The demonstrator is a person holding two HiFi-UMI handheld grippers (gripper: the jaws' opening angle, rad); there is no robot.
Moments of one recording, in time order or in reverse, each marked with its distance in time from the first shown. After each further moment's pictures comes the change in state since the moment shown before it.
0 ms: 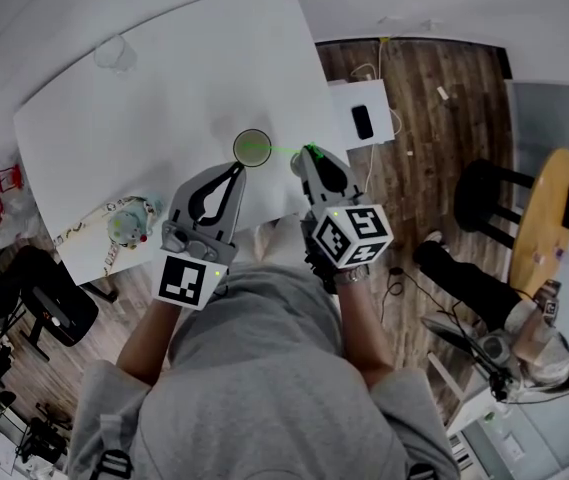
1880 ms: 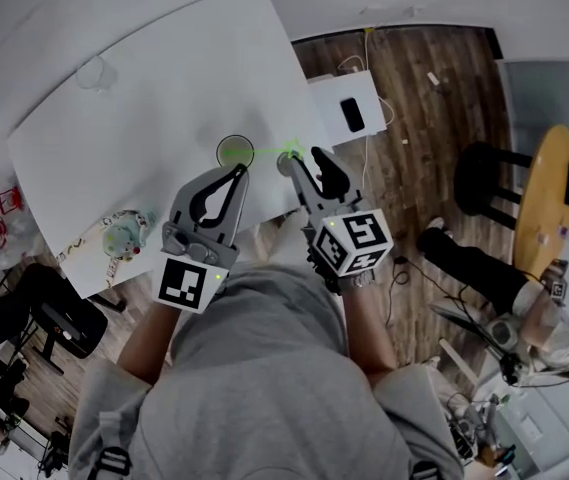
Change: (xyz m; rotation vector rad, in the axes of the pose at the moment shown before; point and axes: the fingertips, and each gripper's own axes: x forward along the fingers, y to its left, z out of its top) left arm 0.025 -0.025 0.014 0.042 0.005 -0.110; right arm -0.025 -0.010 0.013 -0.068 0.008 -0.027
